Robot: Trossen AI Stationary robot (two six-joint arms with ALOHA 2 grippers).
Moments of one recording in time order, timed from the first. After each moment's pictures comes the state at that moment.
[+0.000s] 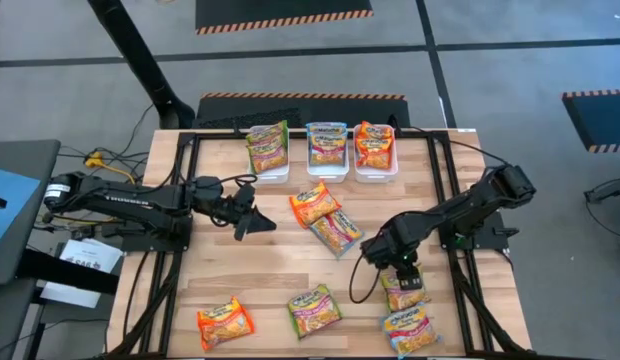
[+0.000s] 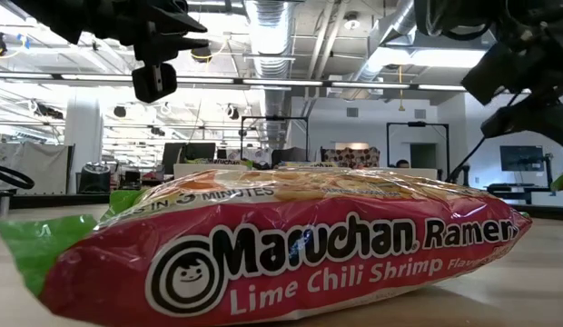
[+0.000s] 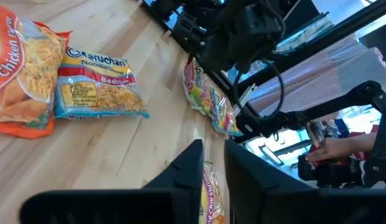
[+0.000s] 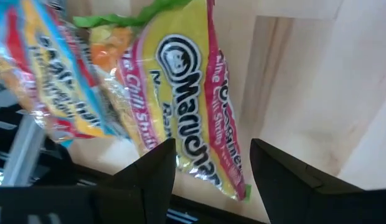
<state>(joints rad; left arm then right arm) 0.02 0.97 0.51 0.26 0.21 -0.85 0.33 1.57 0.99 -1.08 -0.38 0.26</state>
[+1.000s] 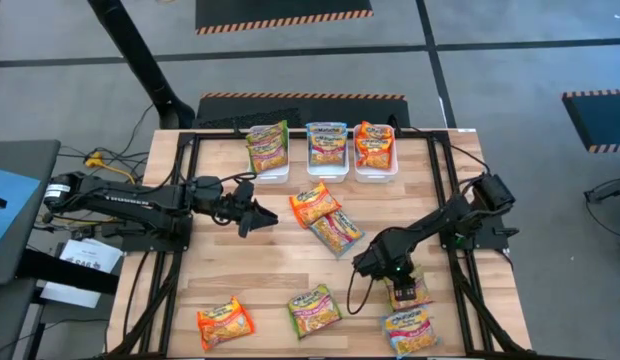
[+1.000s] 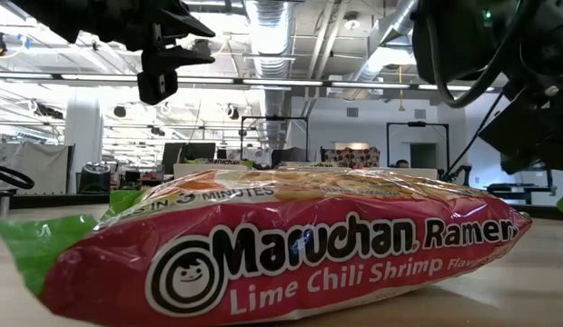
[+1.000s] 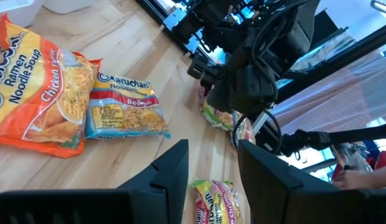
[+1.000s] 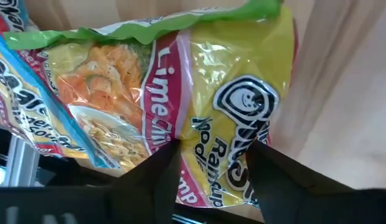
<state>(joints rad) 0.02 0.97 0.51 0.26 0.10 -0.81 0.39 1.78 1.00 -1.00 -0.42 0.31</state>
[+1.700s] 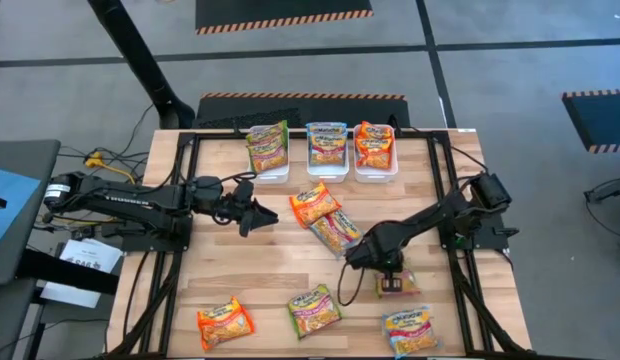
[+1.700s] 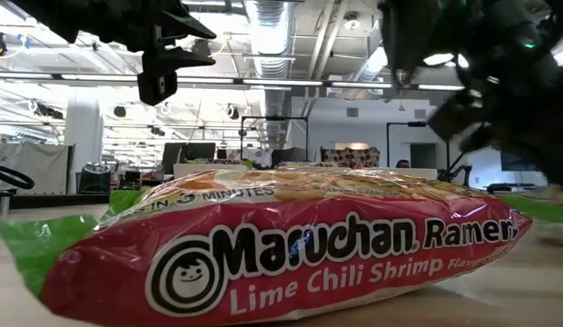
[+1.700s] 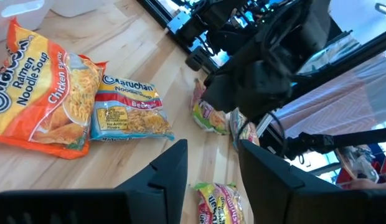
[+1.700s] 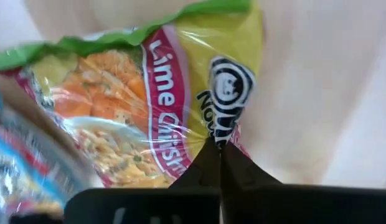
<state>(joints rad) 0.02 0.97 0.51 0.26 0.08 -0.81 0.32 1.79 1.10 -1.08 -0.24 0.39</state>
